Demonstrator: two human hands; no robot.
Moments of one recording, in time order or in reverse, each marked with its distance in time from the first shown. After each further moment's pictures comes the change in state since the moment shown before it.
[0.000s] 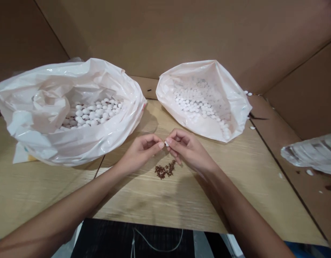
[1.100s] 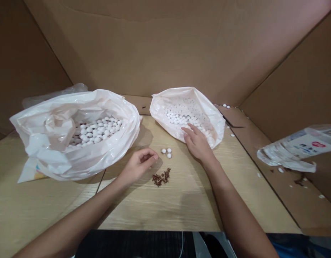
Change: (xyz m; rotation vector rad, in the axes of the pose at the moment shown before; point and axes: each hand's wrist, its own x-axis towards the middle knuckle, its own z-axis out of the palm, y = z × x) left_hand -0.006 0.002 -0.001 0.035 0.037 -0.011; right_hand 0.010 0.015 -0.077 -1.205 0.525 -0.158
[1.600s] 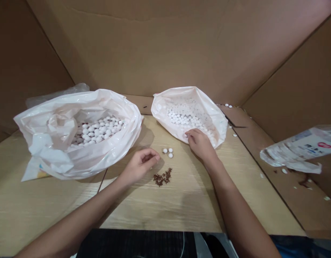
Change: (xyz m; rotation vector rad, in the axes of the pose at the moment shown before) left_hand -0.001 -0.003 -0.001 0.065 -0.028 -0.008; right_hand 0.004 0.004 0.000 0.081 0.003 -0.039
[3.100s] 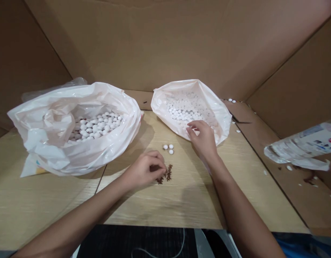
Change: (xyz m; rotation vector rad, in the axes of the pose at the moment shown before) left_hand -0.006 -0.005 0.006 0.362 -0.228 0.241; right_hand 0.004 -0.012 0.000 0.214 0.251 0.030
